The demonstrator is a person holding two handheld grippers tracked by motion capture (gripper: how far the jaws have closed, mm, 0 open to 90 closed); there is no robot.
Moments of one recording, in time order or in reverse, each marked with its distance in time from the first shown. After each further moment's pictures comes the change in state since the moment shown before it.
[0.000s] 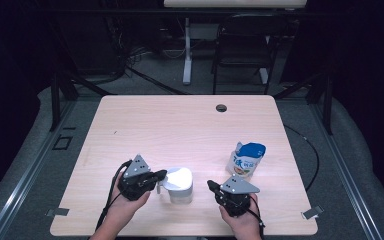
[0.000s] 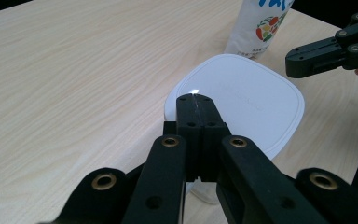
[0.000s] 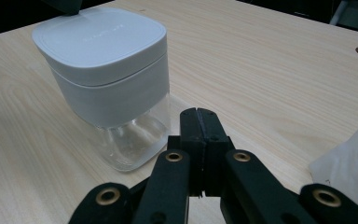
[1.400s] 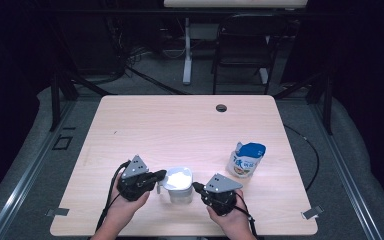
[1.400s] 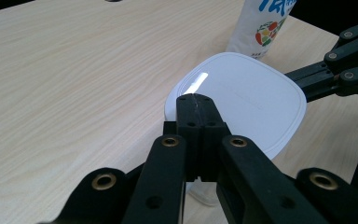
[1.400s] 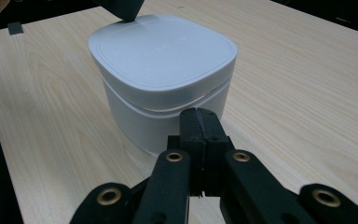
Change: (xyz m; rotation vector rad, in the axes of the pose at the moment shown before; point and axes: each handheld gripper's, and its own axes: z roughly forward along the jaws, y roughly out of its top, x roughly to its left) left arm 0.001 -0.003 -0.001 -0.019 -0.005 -0.021; right arm 0.022 0.018 0.020 0.032 0.106 -0.090
